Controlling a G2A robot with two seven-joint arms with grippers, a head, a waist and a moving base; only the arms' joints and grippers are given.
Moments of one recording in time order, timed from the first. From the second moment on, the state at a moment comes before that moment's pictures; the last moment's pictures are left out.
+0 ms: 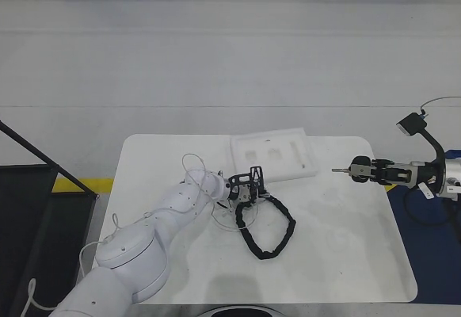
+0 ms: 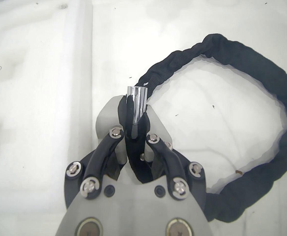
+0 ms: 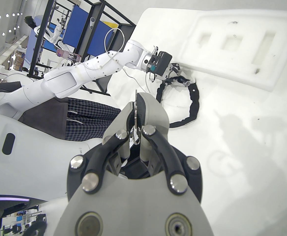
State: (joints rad) left arm 0.59 -1.56 -0.37 -0.26 1.54 -0.79 0.56; right arm -1.17 -0.88 1.60 -1.68 0.22 -0.23 1.39
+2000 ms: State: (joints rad) left arm 0.55 -1.33 -0.48 -1.03 1.58 -0.83 0.86; right arm -1.38 -0.83 1.82 -1.97 0.27 -0.01 1.42
